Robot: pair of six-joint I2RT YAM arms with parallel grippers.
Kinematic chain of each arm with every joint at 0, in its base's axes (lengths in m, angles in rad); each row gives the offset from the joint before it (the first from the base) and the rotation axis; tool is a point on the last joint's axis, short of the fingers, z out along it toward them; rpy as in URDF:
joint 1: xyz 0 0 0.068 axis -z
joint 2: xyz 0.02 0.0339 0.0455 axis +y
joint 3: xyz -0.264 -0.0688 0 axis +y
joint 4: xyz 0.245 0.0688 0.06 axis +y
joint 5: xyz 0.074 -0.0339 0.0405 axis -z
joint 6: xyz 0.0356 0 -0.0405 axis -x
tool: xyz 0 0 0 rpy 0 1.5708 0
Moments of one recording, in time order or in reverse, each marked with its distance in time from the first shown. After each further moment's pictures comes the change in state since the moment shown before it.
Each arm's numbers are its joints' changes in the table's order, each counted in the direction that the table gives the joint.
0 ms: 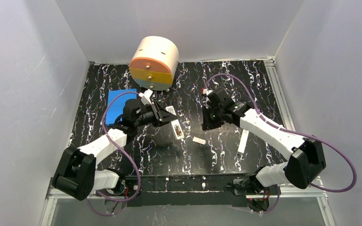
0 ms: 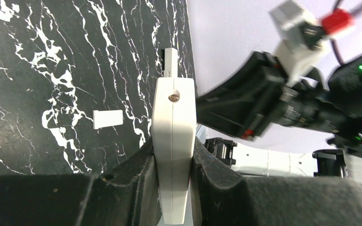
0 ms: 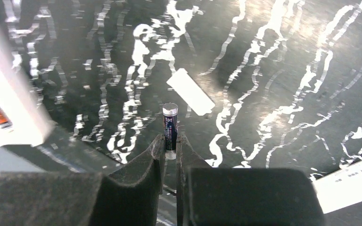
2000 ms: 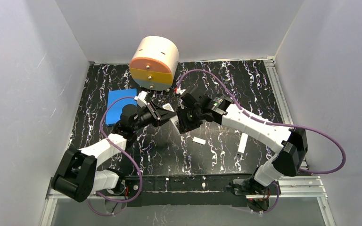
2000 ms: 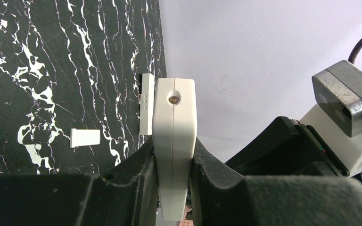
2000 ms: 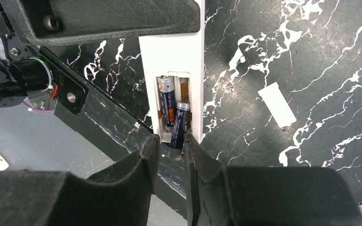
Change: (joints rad) left arm 0.001 -0.002 0.117 -0.275 -0.097 0.217; right arm -0.277 0.177 -0.395 0.151 -0.011 -0.129
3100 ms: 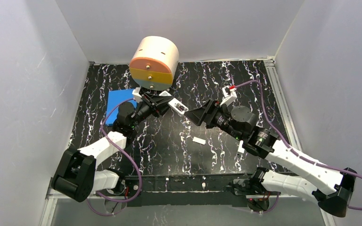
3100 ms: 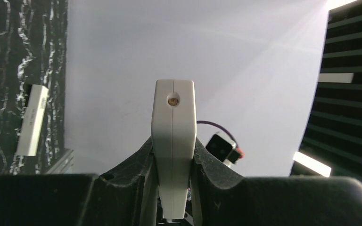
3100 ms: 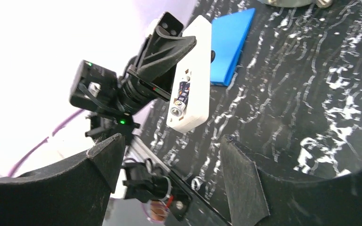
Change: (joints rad) left arm 0.000 0.000 -0.052 -0.167 -0.099 0.510; right arm 0.008 -0.642 0.592 -0.767 0.217 -0.381
